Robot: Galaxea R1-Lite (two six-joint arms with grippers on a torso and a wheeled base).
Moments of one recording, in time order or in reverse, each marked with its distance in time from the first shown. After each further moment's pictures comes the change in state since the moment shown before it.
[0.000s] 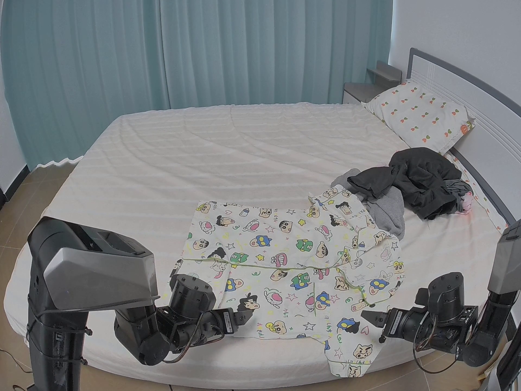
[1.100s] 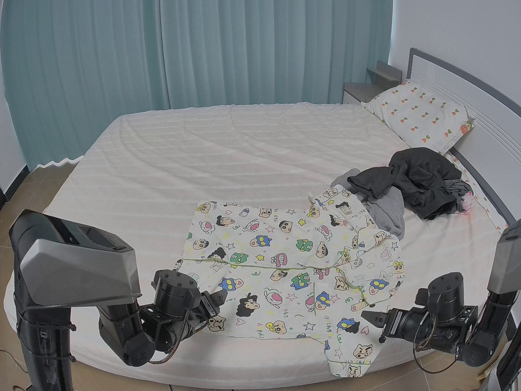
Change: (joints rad) left arm 0.040 -0.090 0.082 -0.075 0.203 -0.242; right arm -0.001 0.002 0.000 0.001 0.000 0.000
